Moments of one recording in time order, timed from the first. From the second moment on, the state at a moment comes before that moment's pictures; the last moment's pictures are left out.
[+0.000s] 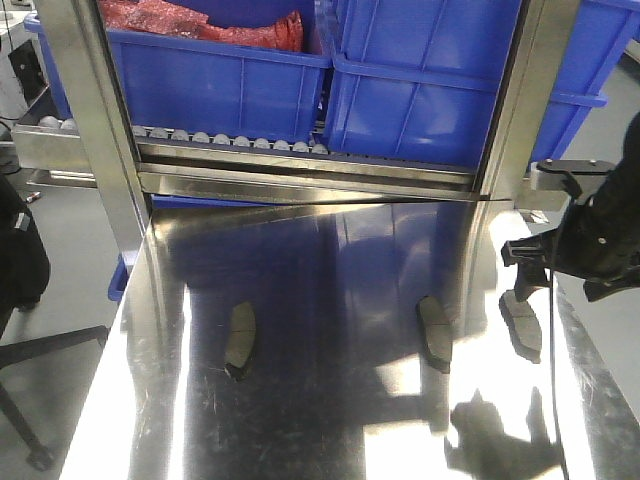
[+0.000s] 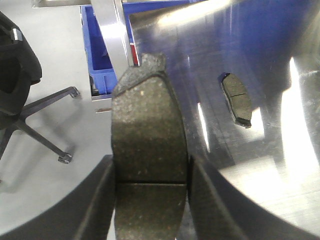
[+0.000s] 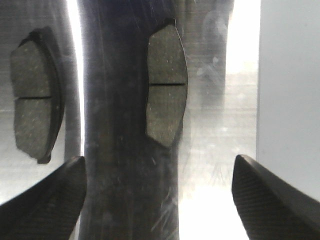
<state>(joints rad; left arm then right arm) -0.29 0.82 -1.13 0.15 1.17 -0.16 0.02 1.75 -1.36 0.02 1.04 0.01</state>
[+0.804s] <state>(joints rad) -0.29 0.82 -1.13 0.15 1.17 -0.16 0.02 2.06 -1.46 0.00 0.98 -0.01</state>
